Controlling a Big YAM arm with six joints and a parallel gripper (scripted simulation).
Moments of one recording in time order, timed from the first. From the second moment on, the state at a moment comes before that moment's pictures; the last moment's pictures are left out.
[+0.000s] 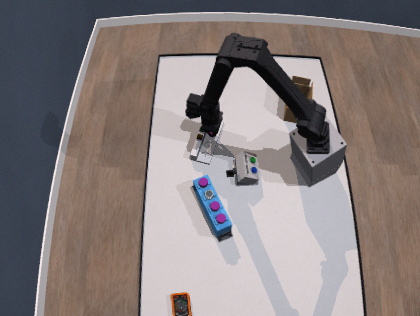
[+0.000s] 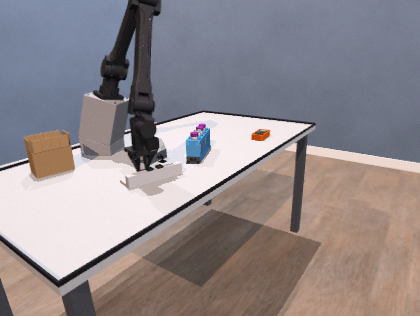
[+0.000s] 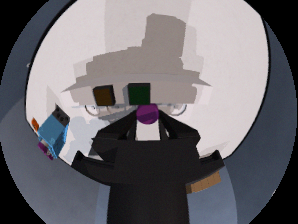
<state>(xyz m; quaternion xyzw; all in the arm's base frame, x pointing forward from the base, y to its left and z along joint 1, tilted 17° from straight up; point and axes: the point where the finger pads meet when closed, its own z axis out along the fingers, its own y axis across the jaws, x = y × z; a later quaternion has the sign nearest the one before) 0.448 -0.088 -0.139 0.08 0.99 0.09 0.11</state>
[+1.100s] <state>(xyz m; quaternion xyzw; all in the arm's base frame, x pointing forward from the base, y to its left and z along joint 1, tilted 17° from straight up) 0.449 -0.086 -0.141 0.08 0.99 0.09 0.12</state>
